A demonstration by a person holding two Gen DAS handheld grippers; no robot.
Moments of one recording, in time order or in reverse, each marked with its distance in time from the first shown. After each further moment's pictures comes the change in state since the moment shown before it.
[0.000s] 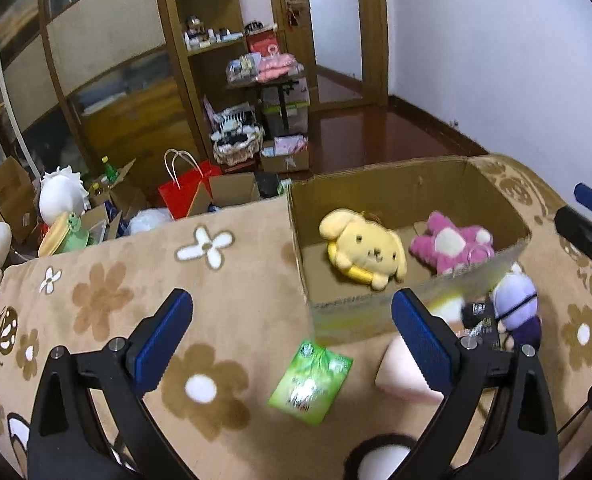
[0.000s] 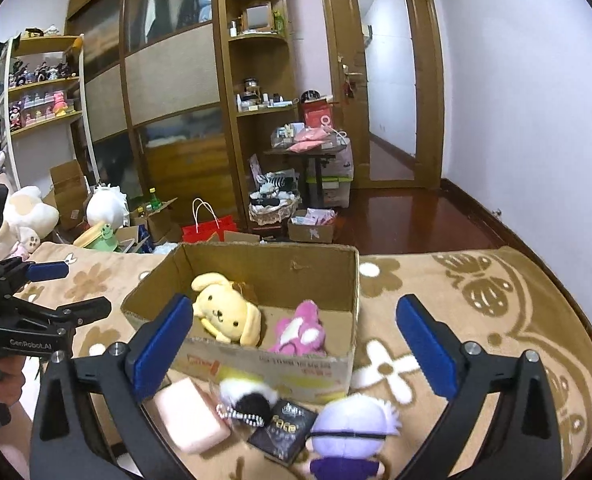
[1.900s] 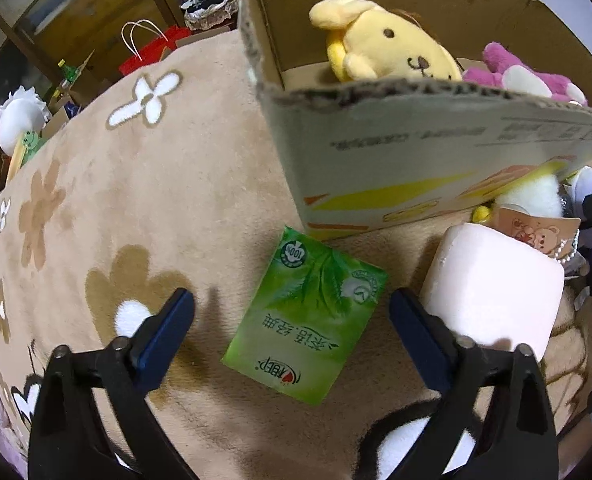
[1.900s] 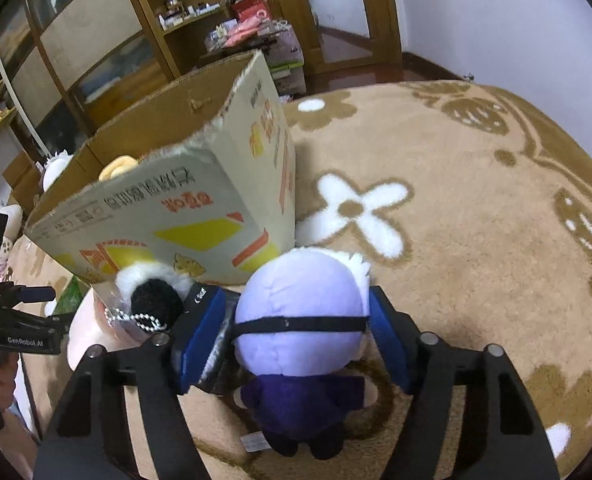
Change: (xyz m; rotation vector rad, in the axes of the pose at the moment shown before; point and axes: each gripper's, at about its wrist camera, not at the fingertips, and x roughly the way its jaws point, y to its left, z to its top) left arm 0.126 -0.013 -0.052 0.030 0.517 -0.029; right arm 0.079 -0.062 -0.102 0.246 0.378 -0.059
